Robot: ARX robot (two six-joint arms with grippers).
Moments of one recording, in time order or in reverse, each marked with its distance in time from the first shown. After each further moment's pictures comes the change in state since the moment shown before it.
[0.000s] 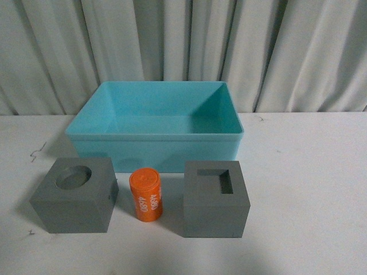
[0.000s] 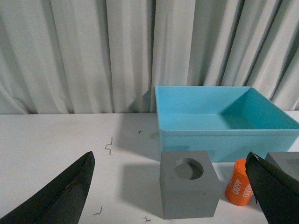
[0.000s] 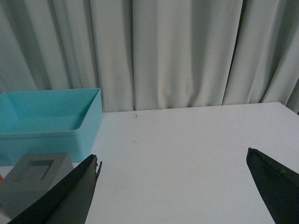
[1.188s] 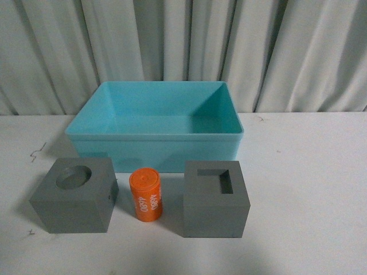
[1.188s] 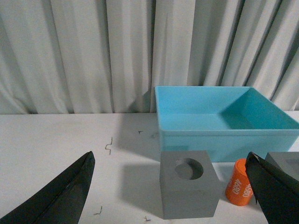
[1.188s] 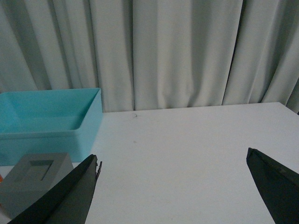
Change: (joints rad) left arm 0.000 0.000 0.000 0.000 0.000 0.000; right arm 0.000 0.000 0.000 0.000 0.000 0.000
